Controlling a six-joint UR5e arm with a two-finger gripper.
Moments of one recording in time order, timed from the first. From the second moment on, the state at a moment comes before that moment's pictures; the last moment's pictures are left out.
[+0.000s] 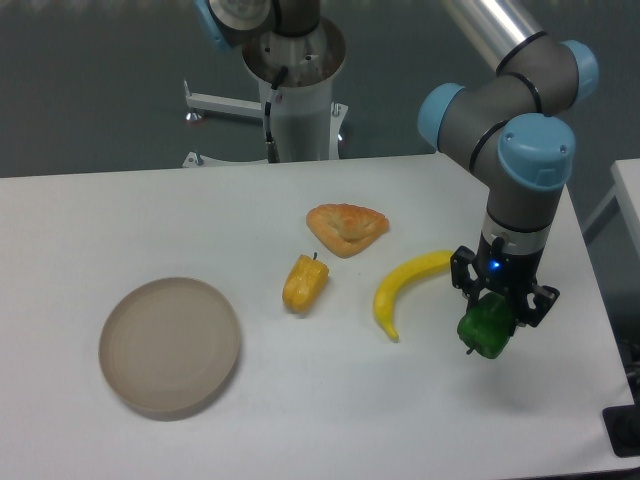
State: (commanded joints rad) arm 2.42 -2.15 -1.18 -1.12 1.48 1.23
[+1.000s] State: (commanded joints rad) arm 2.16 -2.10 -1.23 -1.16 1.47 0.86
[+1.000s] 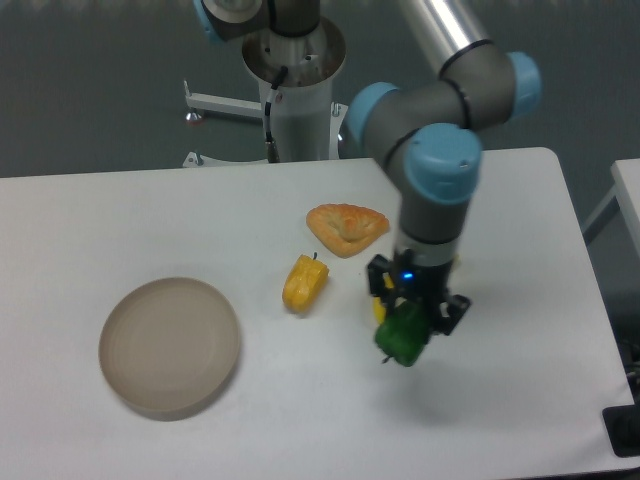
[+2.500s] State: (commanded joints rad) arm 1.86 -2.12 -1.40 -0.96 1.39 0.54
